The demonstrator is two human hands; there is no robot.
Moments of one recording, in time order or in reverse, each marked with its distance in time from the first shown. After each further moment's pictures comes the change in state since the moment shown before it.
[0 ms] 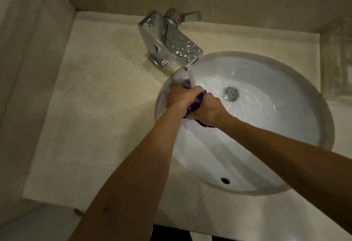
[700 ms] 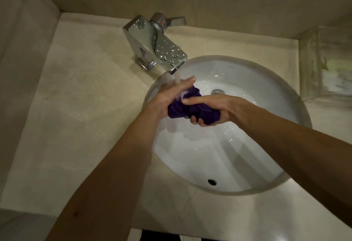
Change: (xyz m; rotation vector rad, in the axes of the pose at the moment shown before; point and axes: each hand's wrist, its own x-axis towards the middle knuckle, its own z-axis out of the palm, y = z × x) left_hand -0.017 0.021 -0.019 -0.257 -0.392 -0.059; right_hand -0.010 0.003 -0.062 0.720 -0.687 0.361
